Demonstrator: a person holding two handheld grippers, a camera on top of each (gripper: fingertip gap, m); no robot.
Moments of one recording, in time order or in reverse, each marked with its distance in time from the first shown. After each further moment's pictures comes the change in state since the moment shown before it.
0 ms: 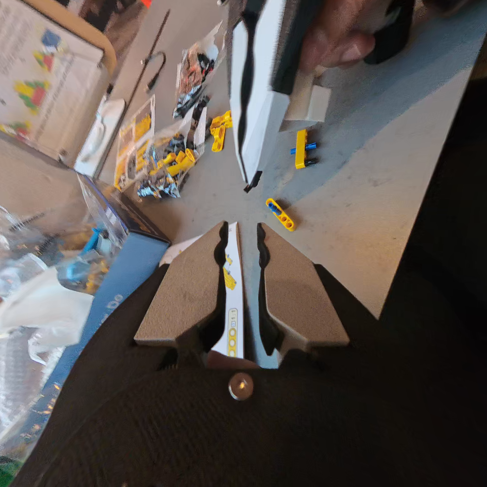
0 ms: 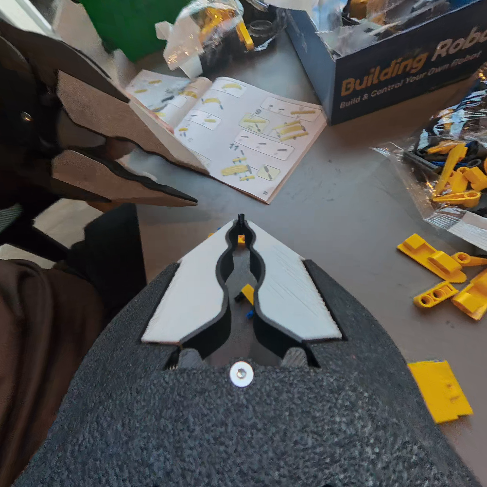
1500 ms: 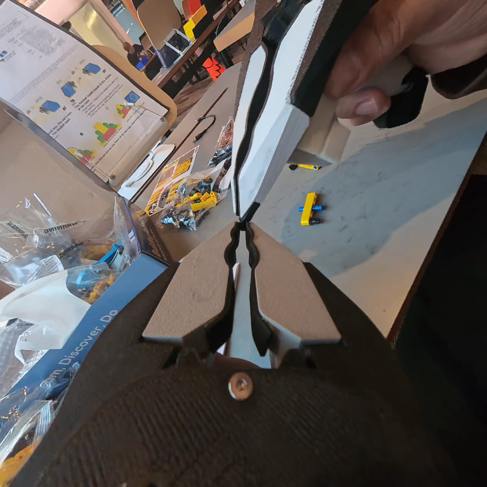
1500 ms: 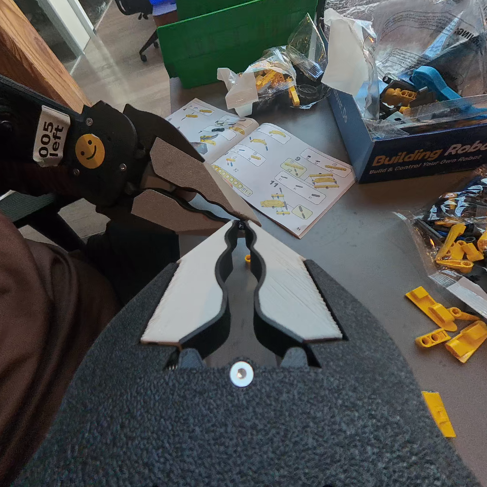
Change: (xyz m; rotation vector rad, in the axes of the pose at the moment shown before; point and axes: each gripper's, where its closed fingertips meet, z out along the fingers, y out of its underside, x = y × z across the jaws) left arm -0.003 -0.034 0.003 0.199 -0.176 -0.122; right arm -0.041 -0.029 -0.018 0.077 -0.050 -0.173
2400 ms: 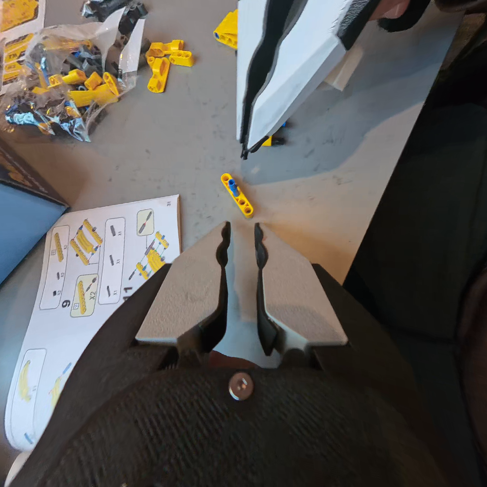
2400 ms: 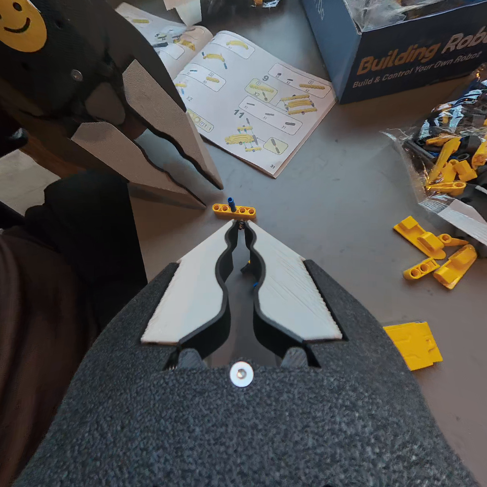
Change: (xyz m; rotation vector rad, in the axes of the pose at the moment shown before) left arm 0.035 0.062 -0.006 -0.352 0.400 -0.206; right arm 0.025 0.055 0.002 -0.186 0.144 0.039
